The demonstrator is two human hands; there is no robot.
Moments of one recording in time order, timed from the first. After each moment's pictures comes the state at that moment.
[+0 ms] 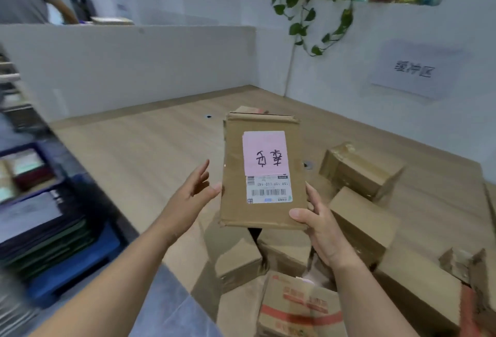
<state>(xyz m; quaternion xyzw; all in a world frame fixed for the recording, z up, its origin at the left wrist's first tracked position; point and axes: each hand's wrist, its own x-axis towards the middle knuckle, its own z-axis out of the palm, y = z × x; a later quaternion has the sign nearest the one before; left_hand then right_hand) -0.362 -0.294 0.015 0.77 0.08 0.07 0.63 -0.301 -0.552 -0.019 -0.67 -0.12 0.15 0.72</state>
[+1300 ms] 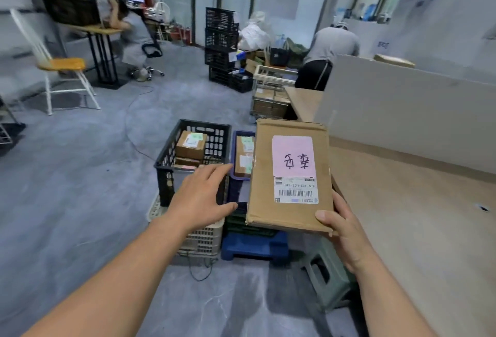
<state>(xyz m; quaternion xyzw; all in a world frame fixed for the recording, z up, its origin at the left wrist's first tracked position) -0.684 0.200 -0.003 0.89 0.38 0.19 0.13 -0.435 0.037 -0.029 -0.61 -0.37 0.37 0.60</state>
